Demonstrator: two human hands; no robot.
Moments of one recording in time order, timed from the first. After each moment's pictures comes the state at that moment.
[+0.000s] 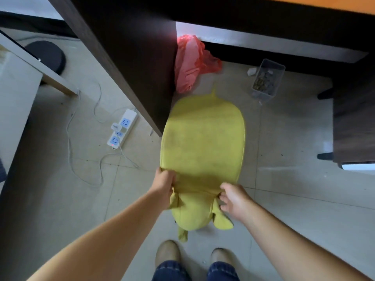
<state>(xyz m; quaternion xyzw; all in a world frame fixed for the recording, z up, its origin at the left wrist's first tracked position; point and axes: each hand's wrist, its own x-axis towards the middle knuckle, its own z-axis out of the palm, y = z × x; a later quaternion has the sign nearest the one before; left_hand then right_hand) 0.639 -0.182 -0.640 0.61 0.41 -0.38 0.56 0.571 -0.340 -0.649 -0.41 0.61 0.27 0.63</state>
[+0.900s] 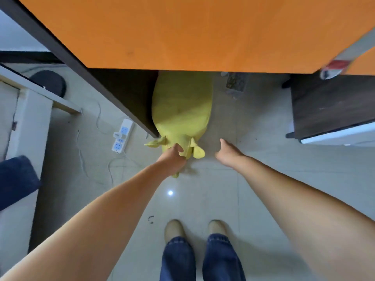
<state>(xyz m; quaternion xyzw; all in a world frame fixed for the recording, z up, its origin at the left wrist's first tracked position) 0.654 -0.231 -0.498 0.86 -0.01 -0.47 0.20 0.603 -0.395 -0.508 -0.81 0.34 0.37 0.31</state>
